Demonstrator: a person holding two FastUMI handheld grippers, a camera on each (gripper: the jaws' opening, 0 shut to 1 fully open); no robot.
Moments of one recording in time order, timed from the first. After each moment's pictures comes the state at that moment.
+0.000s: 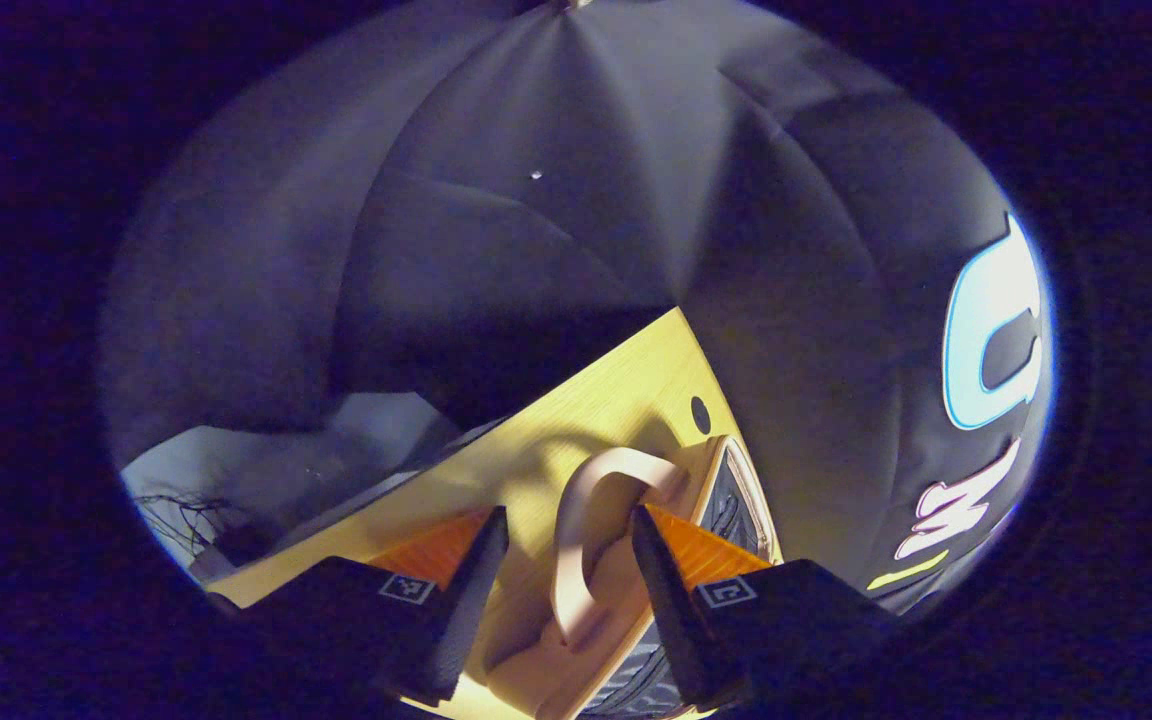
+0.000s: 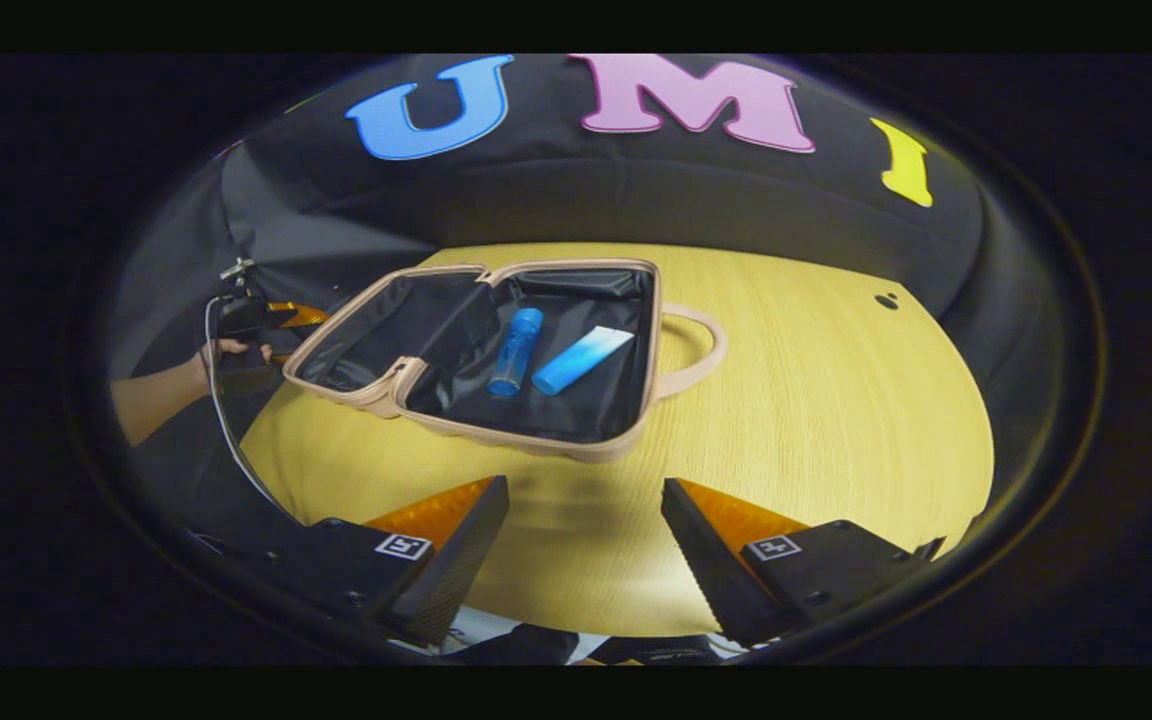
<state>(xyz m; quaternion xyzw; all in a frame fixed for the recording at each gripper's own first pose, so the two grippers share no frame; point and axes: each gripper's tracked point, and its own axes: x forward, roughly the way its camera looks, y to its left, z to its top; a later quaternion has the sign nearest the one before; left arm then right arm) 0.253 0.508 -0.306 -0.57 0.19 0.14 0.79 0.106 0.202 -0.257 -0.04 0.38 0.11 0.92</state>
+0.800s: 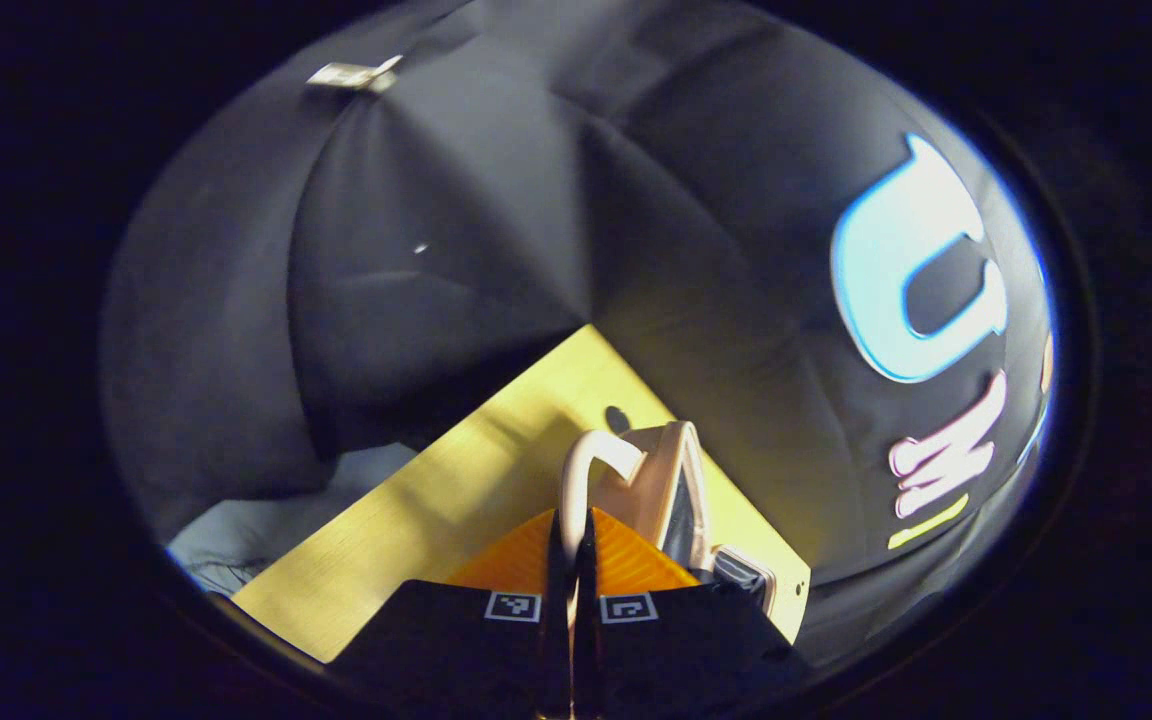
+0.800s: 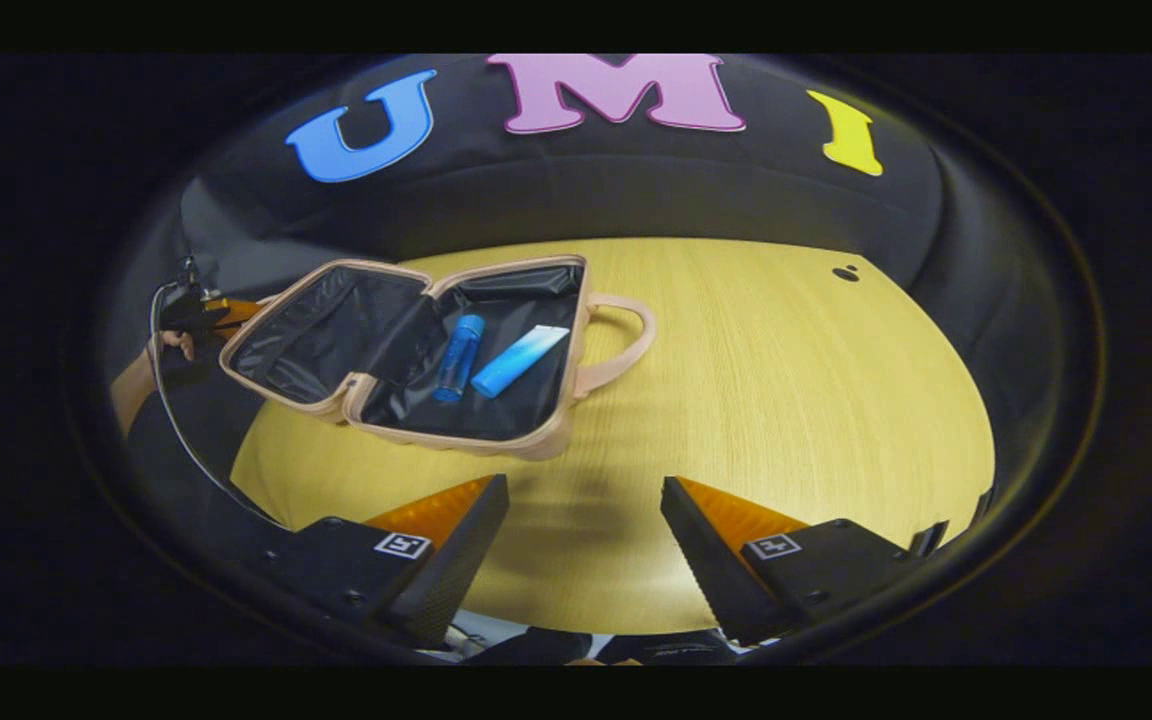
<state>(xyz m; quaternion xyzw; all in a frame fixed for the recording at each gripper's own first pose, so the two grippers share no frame) 0.235 0.469 -0.142 -0.41 0.19 0.10 0.89 0.118 0.161 -0.240 0.00 0.38 0.09 0.92</state>
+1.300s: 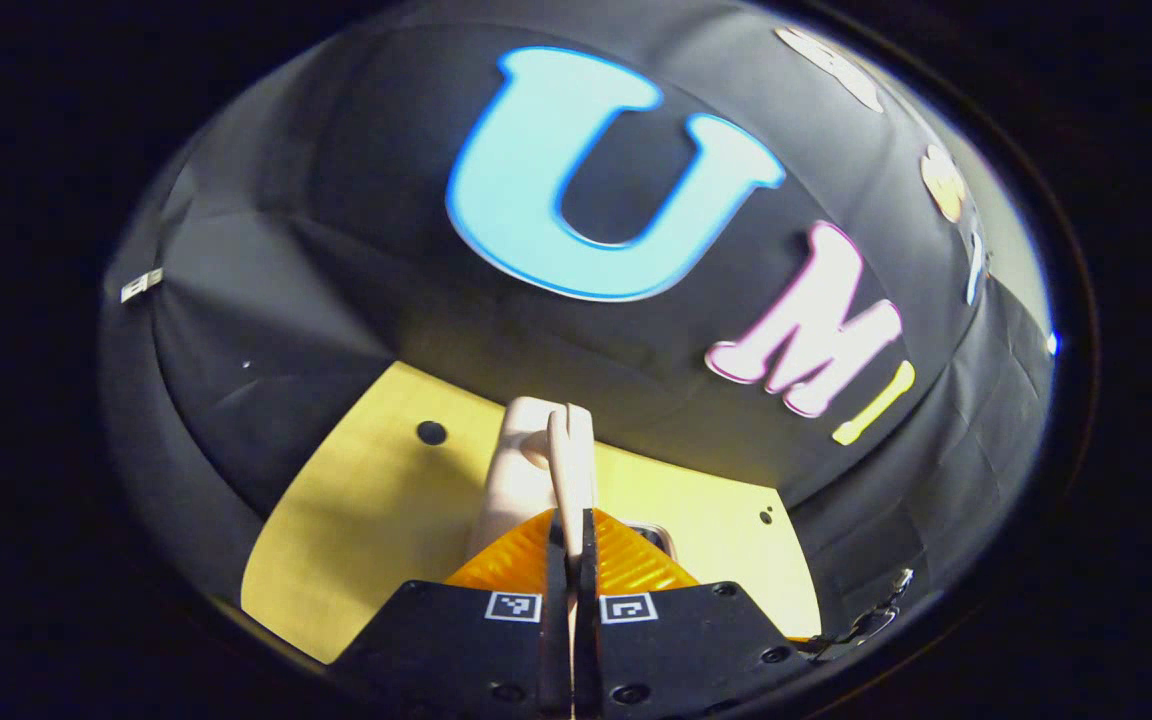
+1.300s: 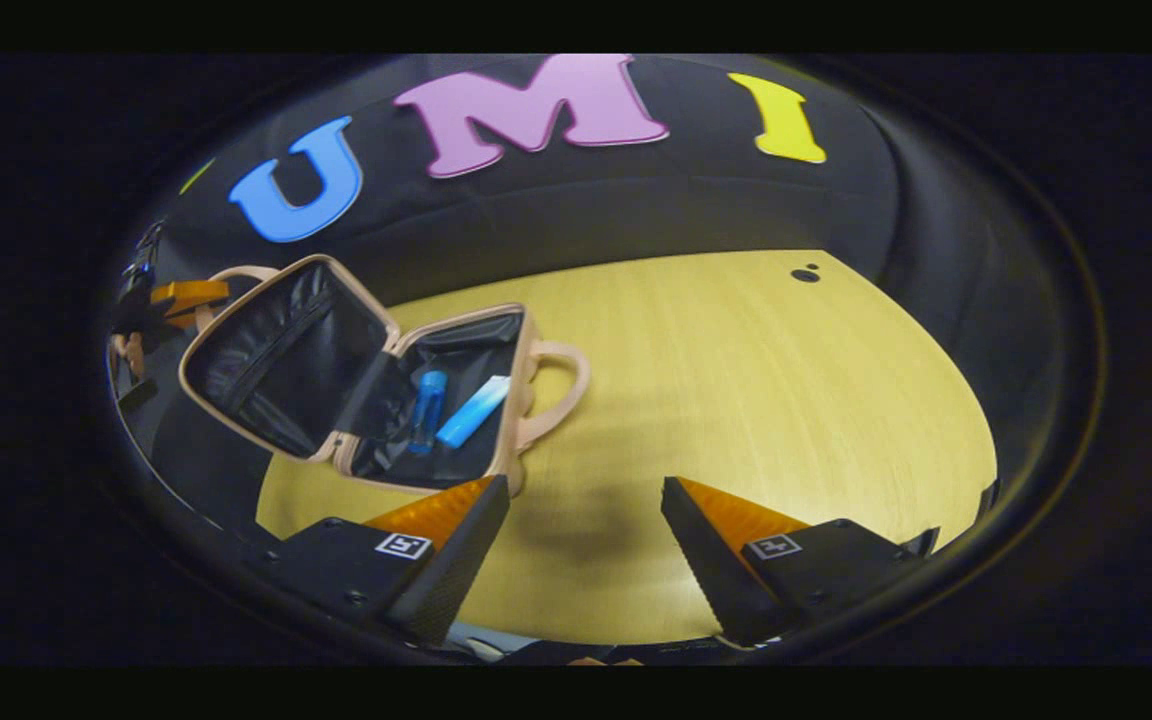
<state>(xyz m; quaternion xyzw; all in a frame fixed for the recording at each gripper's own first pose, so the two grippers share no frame) 0.247 0.253 0.014 -0.26 0.17 -0.03 0.95 0.161 0.081 -0.201 0.06 0.35 0.04 0.94</state>
